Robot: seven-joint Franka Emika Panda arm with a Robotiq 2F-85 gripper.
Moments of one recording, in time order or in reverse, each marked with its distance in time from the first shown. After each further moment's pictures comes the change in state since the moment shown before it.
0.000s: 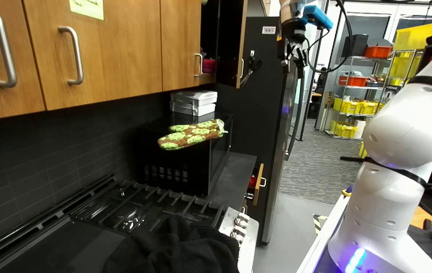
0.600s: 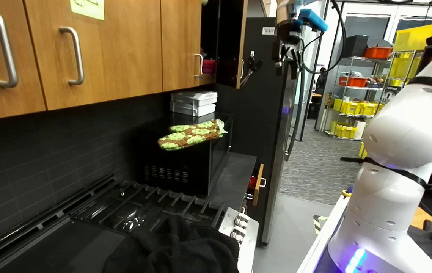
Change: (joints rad) arm -0.001 0.007 0.021 -0.014 0.000 0.095 -0.007
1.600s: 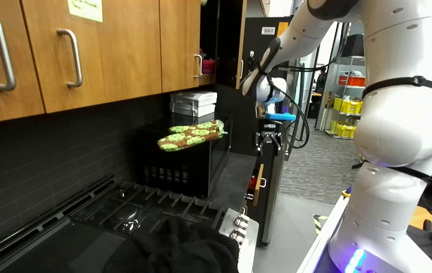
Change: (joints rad) arm -0.133 0.722 -0.018 -0.082 0.164 0.566 0.007
